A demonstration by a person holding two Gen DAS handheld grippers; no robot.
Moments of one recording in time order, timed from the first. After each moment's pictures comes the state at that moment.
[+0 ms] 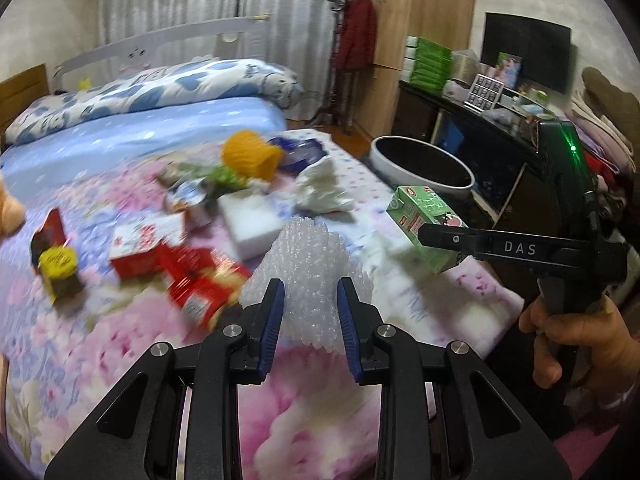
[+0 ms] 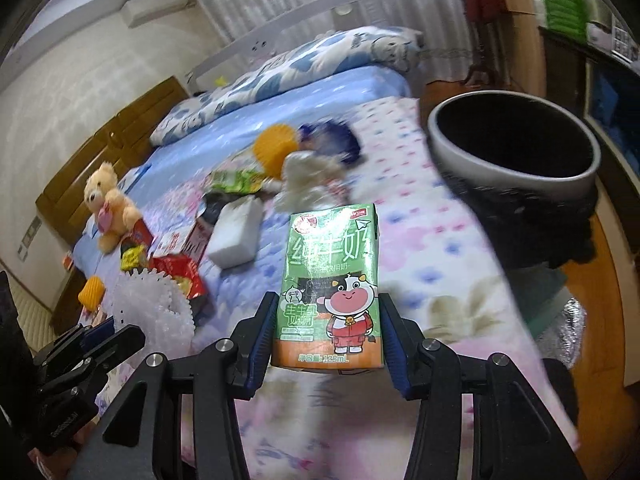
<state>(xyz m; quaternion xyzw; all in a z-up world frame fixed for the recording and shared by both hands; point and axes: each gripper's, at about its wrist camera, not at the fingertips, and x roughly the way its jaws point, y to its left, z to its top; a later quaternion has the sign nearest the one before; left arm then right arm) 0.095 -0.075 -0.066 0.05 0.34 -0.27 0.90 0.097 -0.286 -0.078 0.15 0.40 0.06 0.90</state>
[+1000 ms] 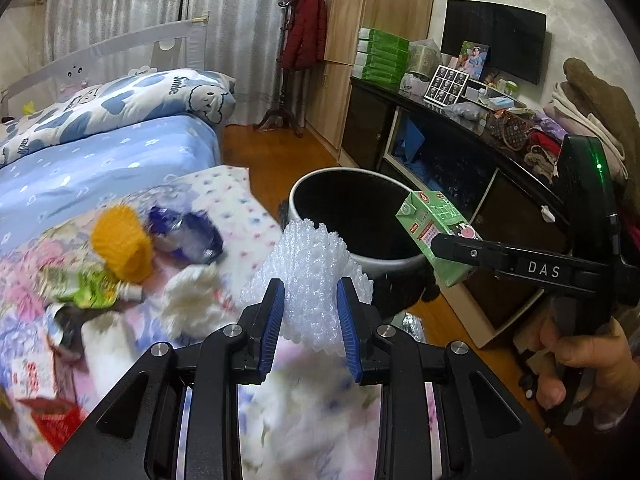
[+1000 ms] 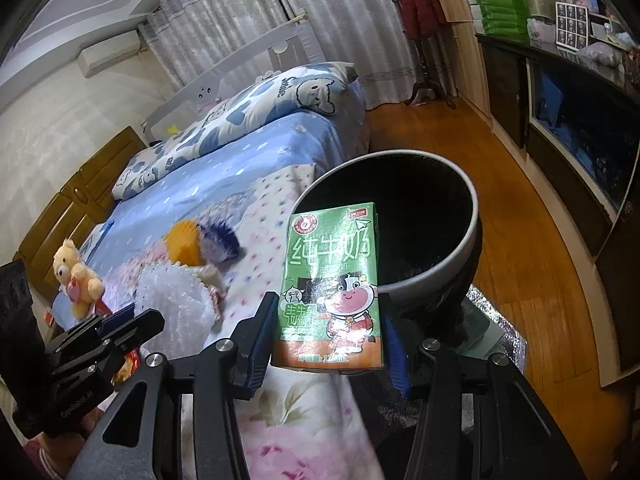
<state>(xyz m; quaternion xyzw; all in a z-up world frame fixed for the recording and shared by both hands) 0.179 -0.223 -0.039 0.06 0.33 -0.34 0.88 0.117 -0.420 -0.047 0.19 0.36 -0.01 0.91</state>
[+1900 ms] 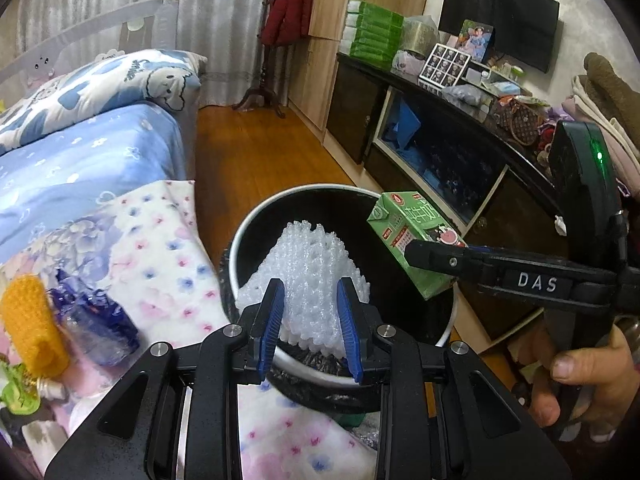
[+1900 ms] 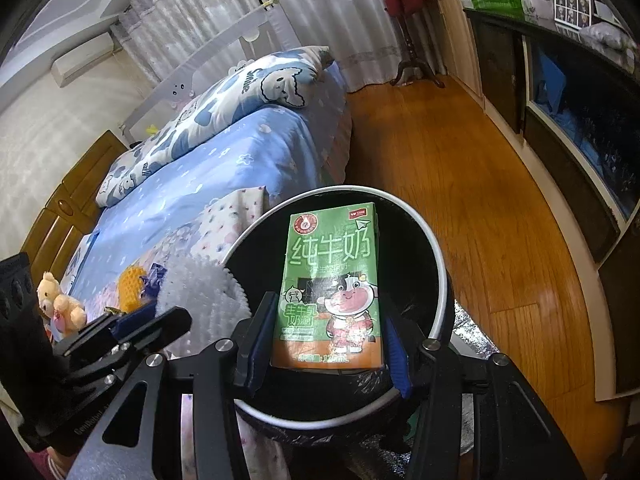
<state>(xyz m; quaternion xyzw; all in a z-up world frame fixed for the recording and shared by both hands) 0.262 -0.329 -0.057 0.07 0.38 -0.37 0.84 0.188 -0.499 -0.060 0.21 0.40 -0.02 0.89</state>
